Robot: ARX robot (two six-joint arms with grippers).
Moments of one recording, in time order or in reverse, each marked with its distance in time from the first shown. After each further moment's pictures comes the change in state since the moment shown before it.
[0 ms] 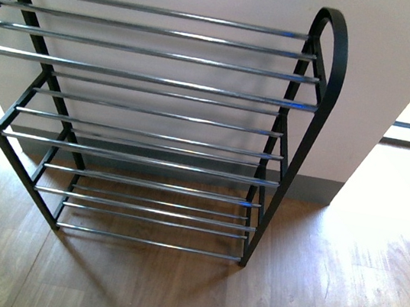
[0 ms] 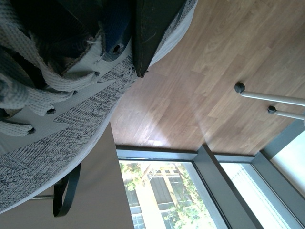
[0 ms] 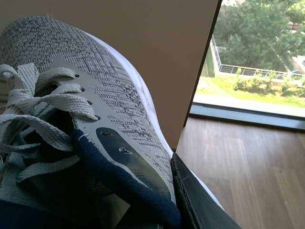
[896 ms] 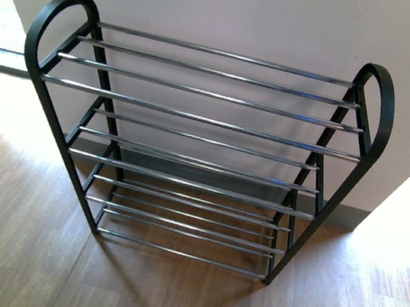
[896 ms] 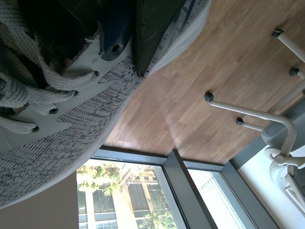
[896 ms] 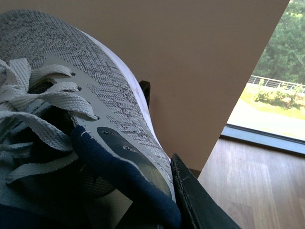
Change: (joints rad) left arm 0.002 0.002 0.000 0.000 -0.021 0.000; right arm 0.001 -0.001 0.004 0.000 -0.016 0.003
